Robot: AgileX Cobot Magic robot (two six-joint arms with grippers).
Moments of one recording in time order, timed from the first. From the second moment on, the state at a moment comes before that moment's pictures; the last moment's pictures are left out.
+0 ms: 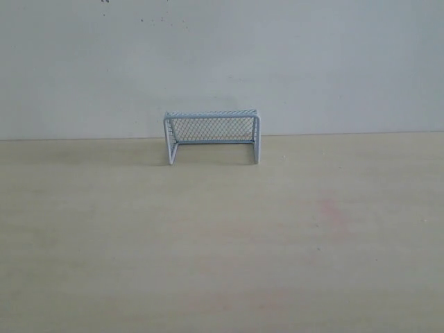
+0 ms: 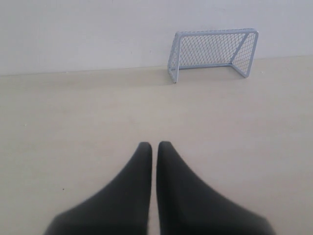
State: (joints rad) left arm -0.05 0.00 0.00 -0.06 0.29 0.05; right arm -0.50 0.77 -0.63 1.03 1.22 -1.51
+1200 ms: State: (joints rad) left arm -0.05 0.00 0.00 -0.06 0.29 0.05; right arm -0.02 0.23 -0.09 1.04 0.04 -0.96
